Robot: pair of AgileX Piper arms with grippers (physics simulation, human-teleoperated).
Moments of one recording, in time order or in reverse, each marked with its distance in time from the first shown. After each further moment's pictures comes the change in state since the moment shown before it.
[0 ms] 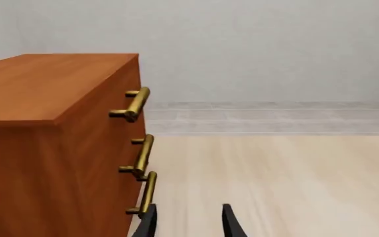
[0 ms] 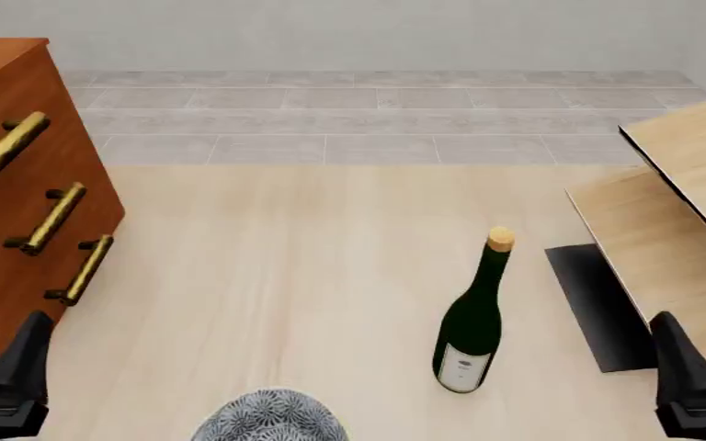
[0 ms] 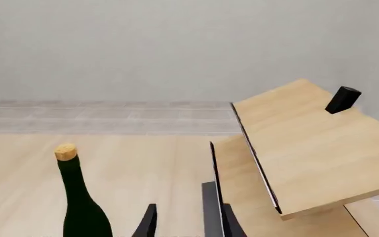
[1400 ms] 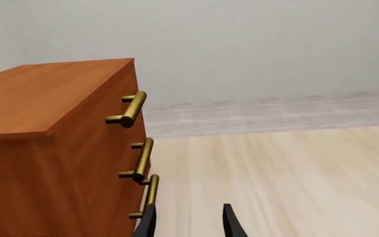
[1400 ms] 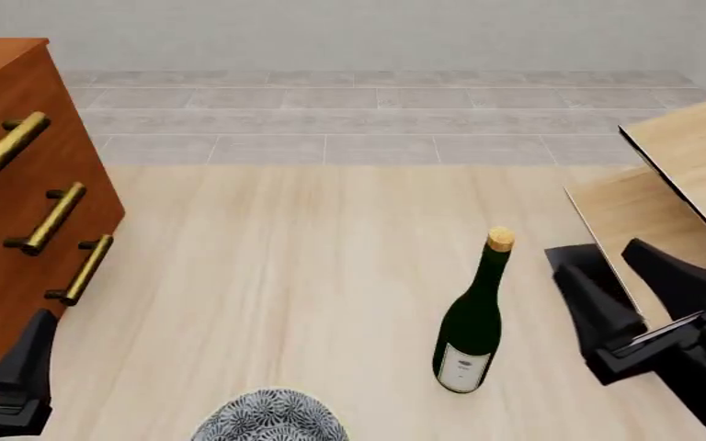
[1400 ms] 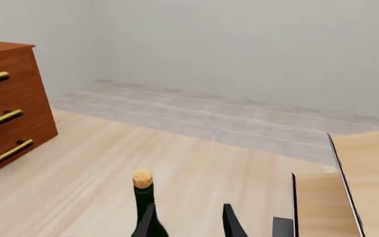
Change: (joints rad) left arm -0.014 0.027 -0.006 -0.019 0.058; right arm 0.349 0.531 -0.137 -0.352 -0.004
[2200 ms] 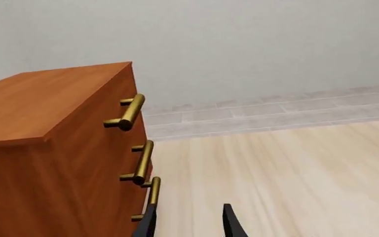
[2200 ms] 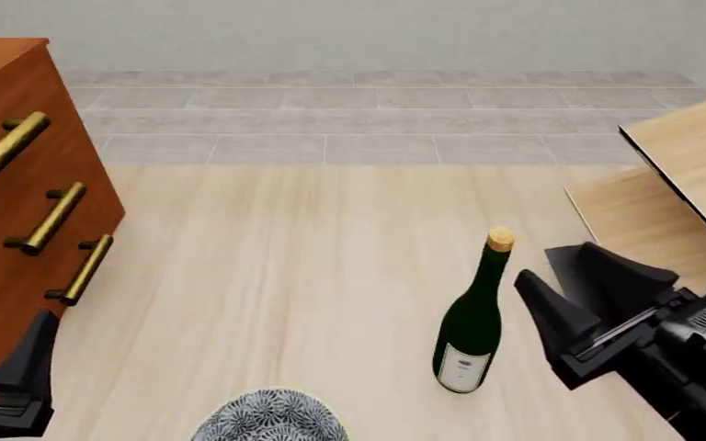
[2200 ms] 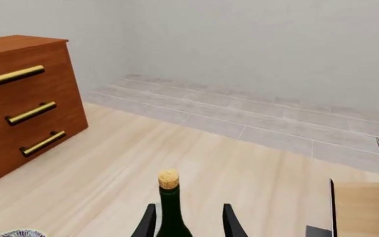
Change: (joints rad) left arm -0.008 -0.001 0.002 -0.007 0.037; right arm 0.112 0.147 0.009 -0.137 0.025
